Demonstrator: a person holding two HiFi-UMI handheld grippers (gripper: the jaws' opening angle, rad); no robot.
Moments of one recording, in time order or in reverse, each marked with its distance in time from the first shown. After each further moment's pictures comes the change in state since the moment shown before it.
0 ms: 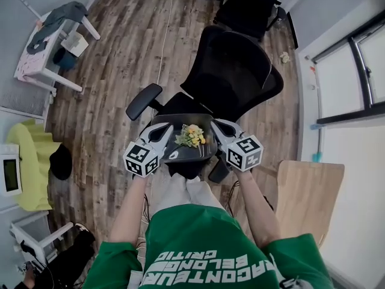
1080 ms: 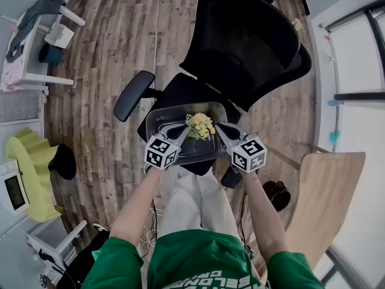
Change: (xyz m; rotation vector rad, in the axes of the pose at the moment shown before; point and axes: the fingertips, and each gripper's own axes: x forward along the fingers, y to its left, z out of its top) left arm 0.125 0.046 -0.212 -0.066 0.345 -0.110; right arm 0.077 -0.080 -0.163 0.147 0.101 -0.007
